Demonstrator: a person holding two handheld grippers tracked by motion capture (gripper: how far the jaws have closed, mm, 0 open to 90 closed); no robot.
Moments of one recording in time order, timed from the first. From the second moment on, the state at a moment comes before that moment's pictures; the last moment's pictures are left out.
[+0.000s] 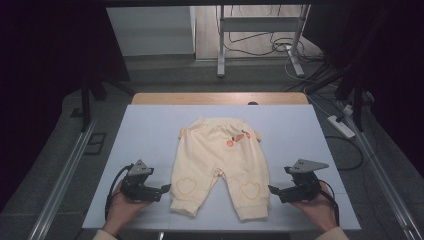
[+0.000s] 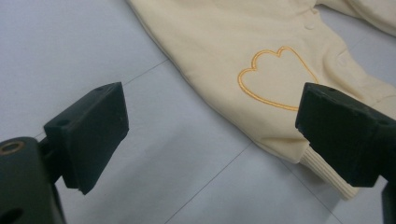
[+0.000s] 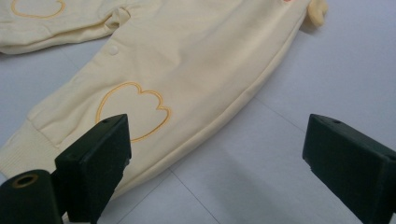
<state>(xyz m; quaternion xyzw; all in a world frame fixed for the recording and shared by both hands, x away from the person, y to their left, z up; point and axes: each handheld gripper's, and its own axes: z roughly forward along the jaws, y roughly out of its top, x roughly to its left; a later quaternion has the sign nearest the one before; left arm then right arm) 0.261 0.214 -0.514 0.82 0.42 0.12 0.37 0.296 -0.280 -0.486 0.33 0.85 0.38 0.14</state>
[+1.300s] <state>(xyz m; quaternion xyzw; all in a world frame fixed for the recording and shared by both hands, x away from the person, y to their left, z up) 0.268 0.209 -0.513 0.82 0.42 0.11 0.38 0.286 -0.270 -0.487 0.33 0.85 0.38 0.14</state>
